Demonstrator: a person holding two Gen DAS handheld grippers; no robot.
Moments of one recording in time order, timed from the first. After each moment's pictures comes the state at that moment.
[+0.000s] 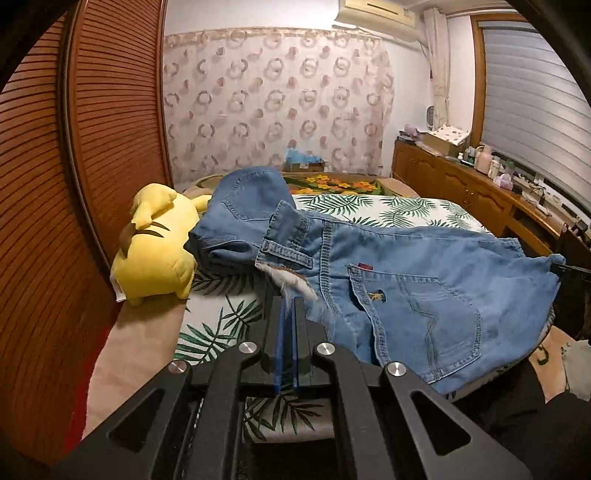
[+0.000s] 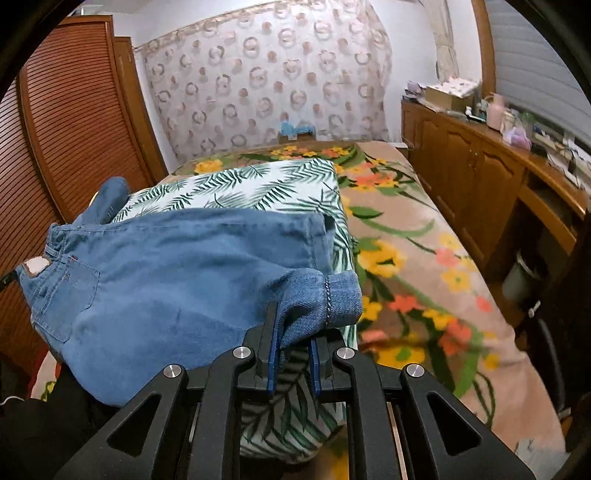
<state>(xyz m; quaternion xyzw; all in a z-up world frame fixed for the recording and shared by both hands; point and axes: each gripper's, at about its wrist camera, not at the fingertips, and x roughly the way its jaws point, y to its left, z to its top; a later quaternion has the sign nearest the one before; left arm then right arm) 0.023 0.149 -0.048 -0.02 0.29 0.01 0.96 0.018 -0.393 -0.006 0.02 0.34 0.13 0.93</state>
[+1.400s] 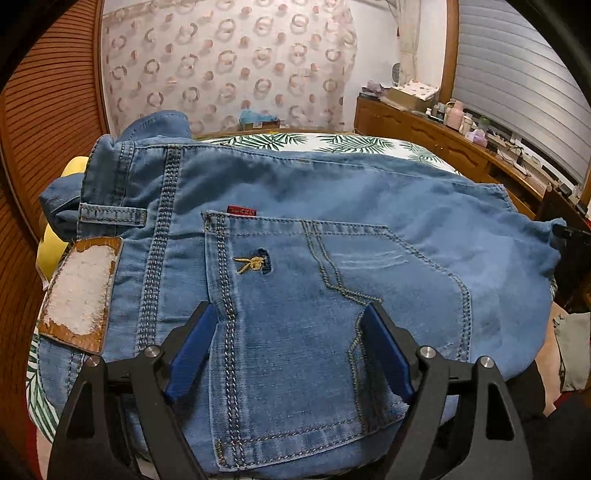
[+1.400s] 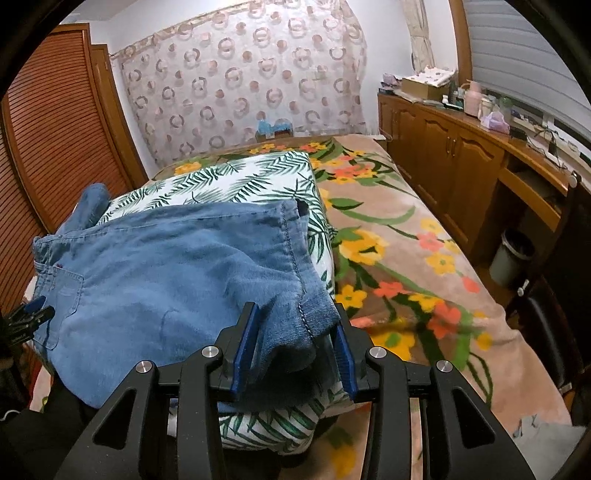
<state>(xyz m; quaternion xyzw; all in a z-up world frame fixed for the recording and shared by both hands) 0.094 0.057 -0.117 0.00 0.36 -0.06 0.93 0.006 -0.390 -0.006 0.03 0.34 0.09 0.94</state>
